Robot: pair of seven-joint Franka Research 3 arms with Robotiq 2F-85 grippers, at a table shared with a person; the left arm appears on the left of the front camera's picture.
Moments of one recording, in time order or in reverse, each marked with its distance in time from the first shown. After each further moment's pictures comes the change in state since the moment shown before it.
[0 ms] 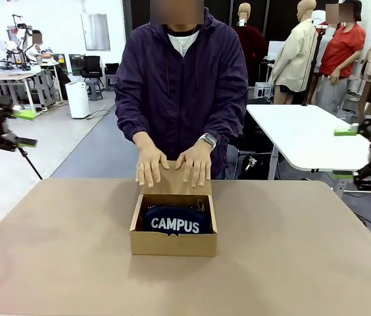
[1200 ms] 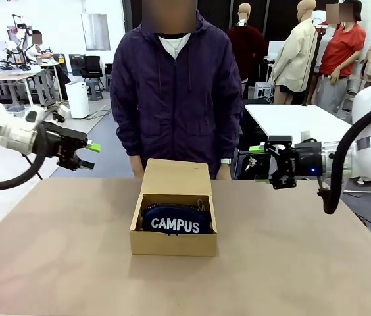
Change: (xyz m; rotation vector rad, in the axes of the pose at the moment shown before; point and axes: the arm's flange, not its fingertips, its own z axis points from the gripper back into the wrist) left arm 0.035 0.080 -0.153 0.089 0.095 -0.071; right arm 0.071 -0.041 -0.185 -0.041 0.106 0.196
